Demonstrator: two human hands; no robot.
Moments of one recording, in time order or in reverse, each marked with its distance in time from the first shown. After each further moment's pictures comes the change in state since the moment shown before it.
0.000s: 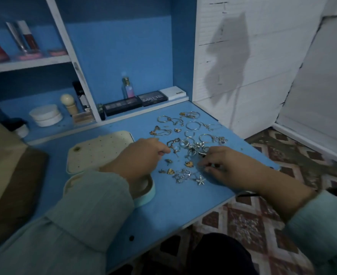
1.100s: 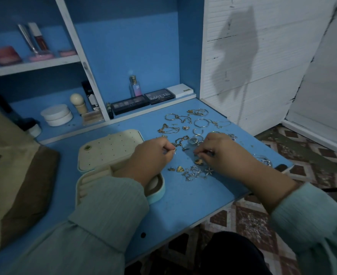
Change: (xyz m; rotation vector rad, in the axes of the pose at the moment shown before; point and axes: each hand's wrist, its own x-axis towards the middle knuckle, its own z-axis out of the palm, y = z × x) left_hand -0.007 -0.001 0.019 -0.311 0.273 -0.113; right_hand 0.033 -0.009 0.022 0.042 0.249 0.068
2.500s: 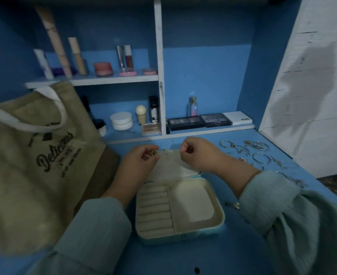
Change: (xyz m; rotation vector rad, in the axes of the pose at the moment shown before) left_hand -0.037 -0.104 -0.083 -0.272 0.494 -0.269; right_hand 0.132 -0.116 0.056 0.251 -0.265 0.017
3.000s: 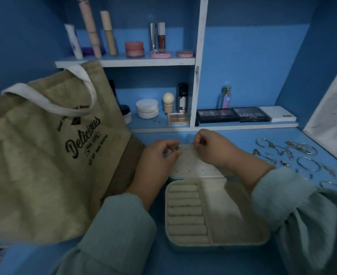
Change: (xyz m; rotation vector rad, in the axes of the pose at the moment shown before) left_hand 0.002 -0.023 -0.005 -0.077 0.088 0.000; right_hand 0.045 -0.008 0.038 -0.061 -0.055 -0.016
